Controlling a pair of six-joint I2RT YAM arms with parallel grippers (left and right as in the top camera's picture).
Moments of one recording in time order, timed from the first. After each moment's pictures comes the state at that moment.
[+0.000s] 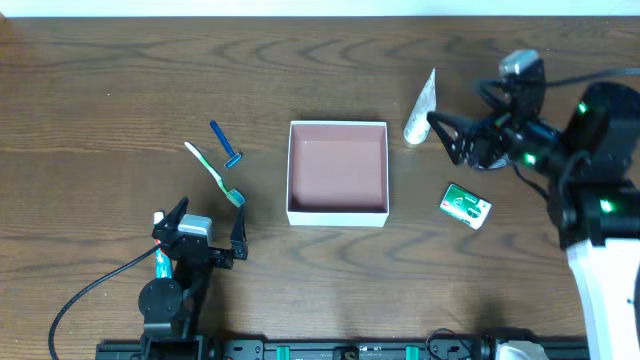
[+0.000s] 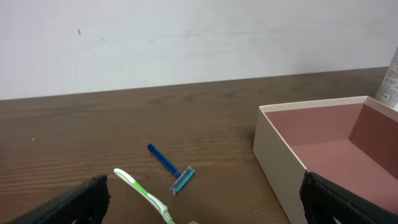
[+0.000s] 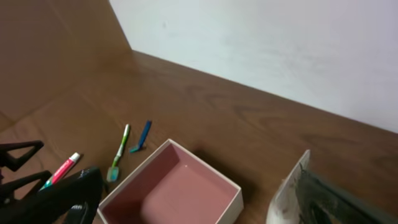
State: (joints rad) left arm -0.01 0.02 0.02 -0.10 0.18 0.02; right arm -0.02 1.17 1.15 -0.41 -0.76 -0.03
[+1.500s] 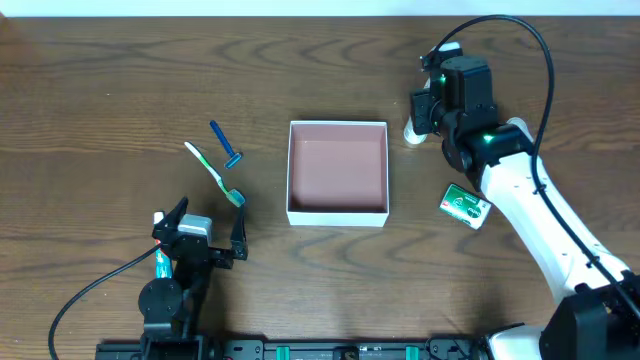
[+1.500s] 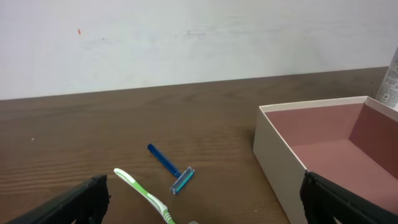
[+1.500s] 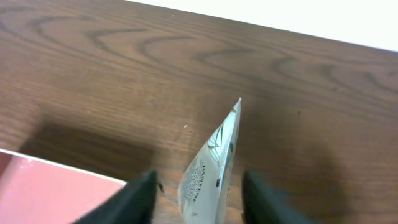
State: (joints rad) left arm -0.01 0.02 0.02 -0.10 0.18 0.02; right arm 0.29 1.56 1.19 -0.32 0.11 0.06
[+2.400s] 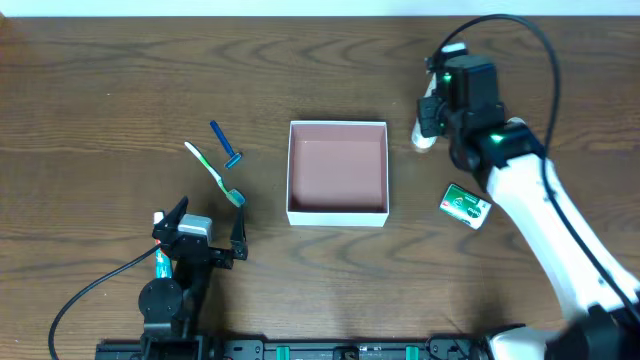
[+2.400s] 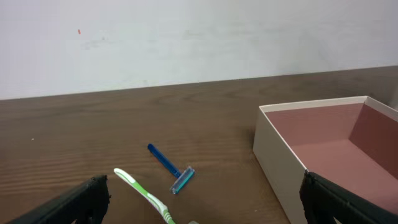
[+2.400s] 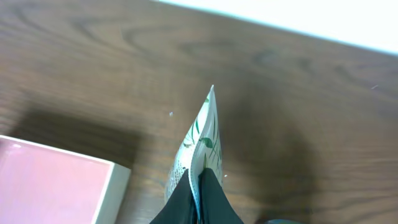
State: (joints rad) left arm -0.01 0.02 0.02 -0.10 0.18 0.02; right arm 0.29 1.49 1.23 -0.46 0.16 0.03
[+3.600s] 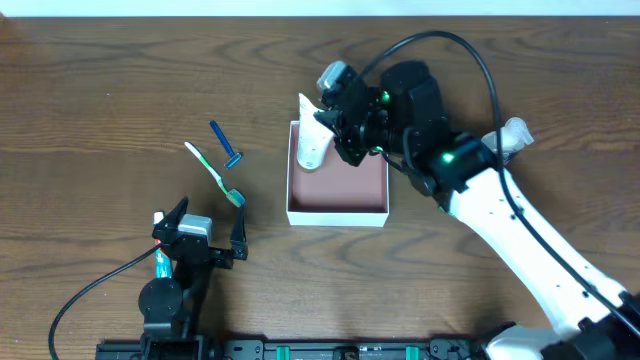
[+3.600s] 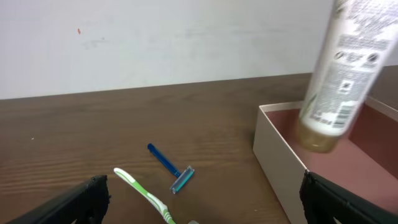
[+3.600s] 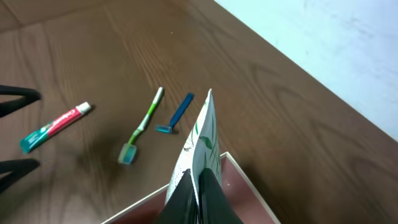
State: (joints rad) left arm -0.01 0.02 0.02 -0.10 0.18 0.02; right arm 0.56 1.54 1.30 -0.30 -0.40 -0.18
